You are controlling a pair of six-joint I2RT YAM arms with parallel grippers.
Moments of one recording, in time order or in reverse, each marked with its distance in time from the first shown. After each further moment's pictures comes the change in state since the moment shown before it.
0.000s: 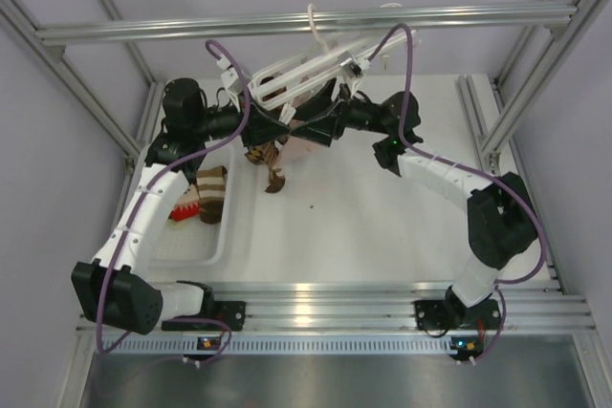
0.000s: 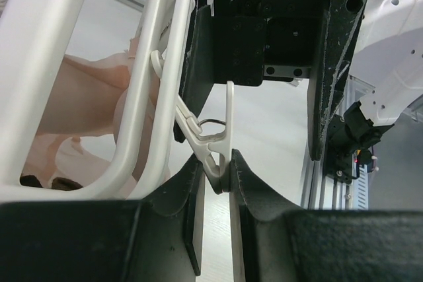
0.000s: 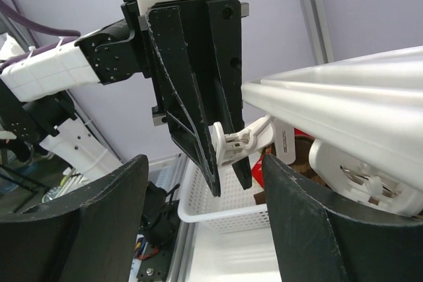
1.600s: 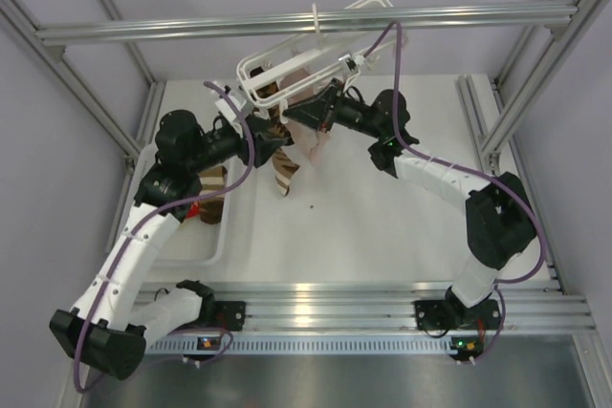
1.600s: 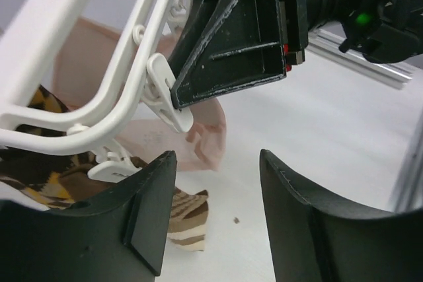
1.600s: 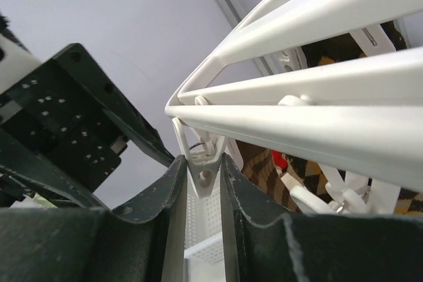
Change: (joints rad) left arm -0.090 -0.227 -0.135 -0.053 -0.387 0.185; right arm 0.028 0.007 0.007 -0.180 0.279 -0.027
